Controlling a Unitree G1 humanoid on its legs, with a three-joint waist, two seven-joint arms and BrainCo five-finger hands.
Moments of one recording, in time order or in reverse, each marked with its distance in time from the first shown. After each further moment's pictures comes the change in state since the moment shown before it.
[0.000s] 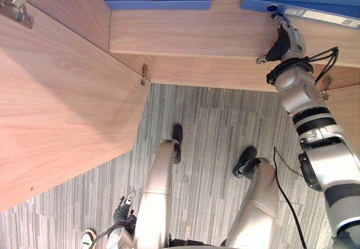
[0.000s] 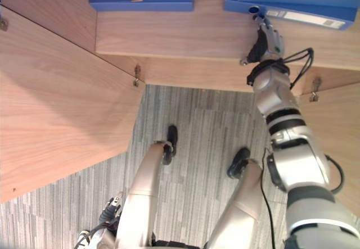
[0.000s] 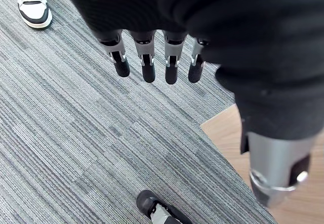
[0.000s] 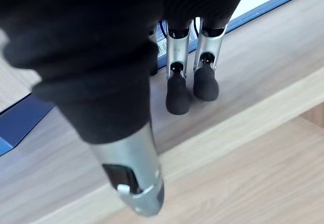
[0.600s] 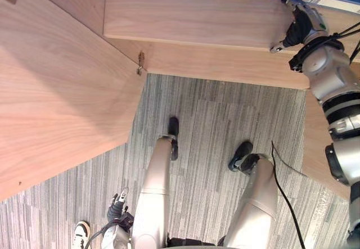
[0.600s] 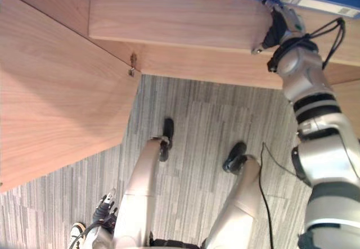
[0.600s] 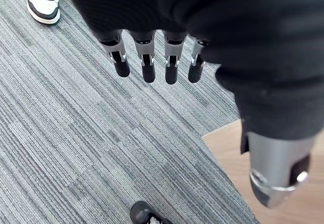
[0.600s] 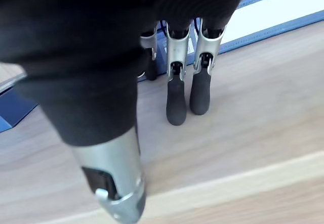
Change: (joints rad) left arm 0.006 -0.002 0.090 -0.052 0.000 0.002 -0.020; right arm -0.133 -0.196 0.151 0.037 0.088 -0.074 0.158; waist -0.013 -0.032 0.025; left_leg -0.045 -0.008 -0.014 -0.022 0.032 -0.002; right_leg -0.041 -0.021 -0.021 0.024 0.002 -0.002
